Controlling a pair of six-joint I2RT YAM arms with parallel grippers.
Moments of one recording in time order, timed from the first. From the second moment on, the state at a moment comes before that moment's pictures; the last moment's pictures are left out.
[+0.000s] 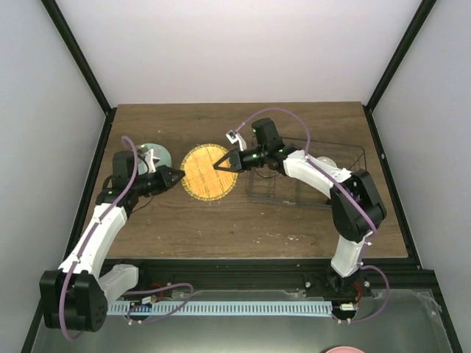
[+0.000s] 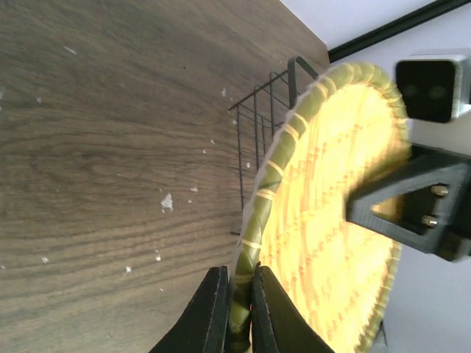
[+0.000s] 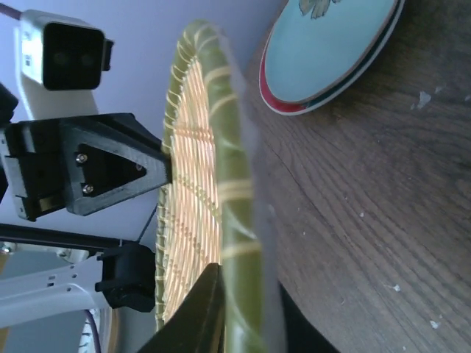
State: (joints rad) left arm -0.08 1.03 0.72 -0.33 0.70 -0.62; right arm 0.58 1.80 1.30 -0.13 -0.91 0.49
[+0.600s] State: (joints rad) left arm -0.09 1.04 0.80 -0.37 0.65 -0.59; right arm 0.59 1.69 1.45 -0.50 -0.52 0.14
